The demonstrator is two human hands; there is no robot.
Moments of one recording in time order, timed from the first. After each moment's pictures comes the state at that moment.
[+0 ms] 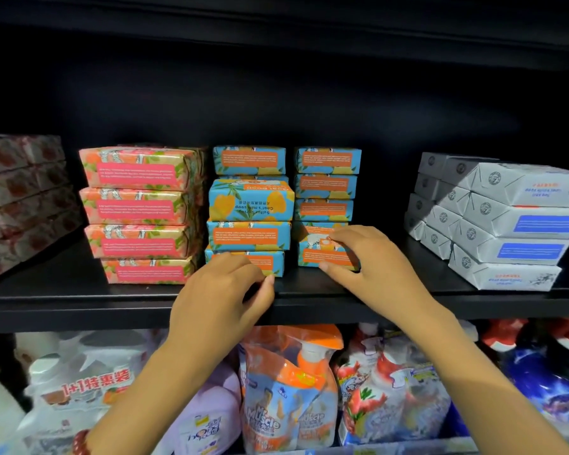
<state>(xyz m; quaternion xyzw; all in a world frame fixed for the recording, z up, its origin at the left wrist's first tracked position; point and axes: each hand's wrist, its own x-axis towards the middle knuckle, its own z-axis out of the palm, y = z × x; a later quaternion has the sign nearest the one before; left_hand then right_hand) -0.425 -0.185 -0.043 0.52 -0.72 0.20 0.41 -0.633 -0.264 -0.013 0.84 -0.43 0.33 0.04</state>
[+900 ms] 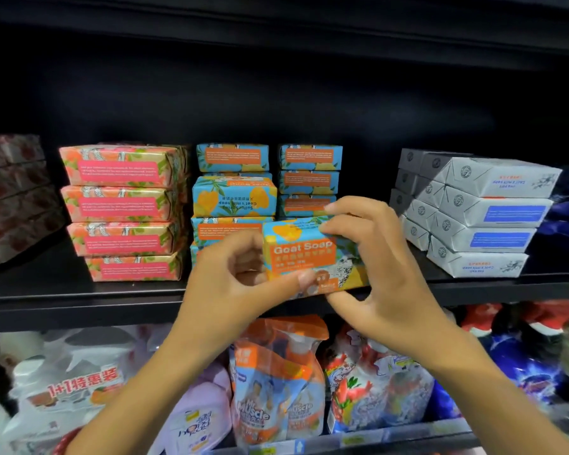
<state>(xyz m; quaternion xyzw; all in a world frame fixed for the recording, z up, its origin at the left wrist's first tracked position) -0.462 -0.157 -0.012 0.39 -0.65 -0.22 0.61 -0.645 -0.194 0.005 0.86 -0.20 0.46 0.08</state>
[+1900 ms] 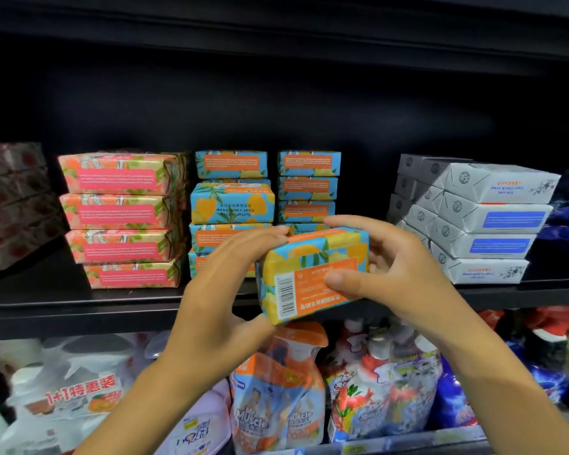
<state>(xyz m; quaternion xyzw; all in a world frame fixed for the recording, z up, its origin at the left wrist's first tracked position) -0.457 -0.154 -0.020 0.33 -0.75 0.04 0.57 -0.658 -0.200 0.017 0.77 -0.25 0.46 -0.38</state>
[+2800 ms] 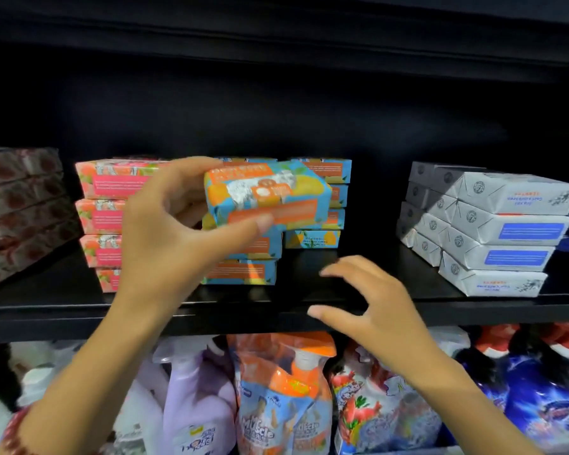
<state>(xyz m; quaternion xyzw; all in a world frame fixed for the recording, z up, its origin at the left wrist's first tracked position) -0.426 -0.160 0.036 0.37 -0.62 -0.04 0.70 -0.645 -0.220 -0.029 0.84 -0.33 0.42 -0.09</state>
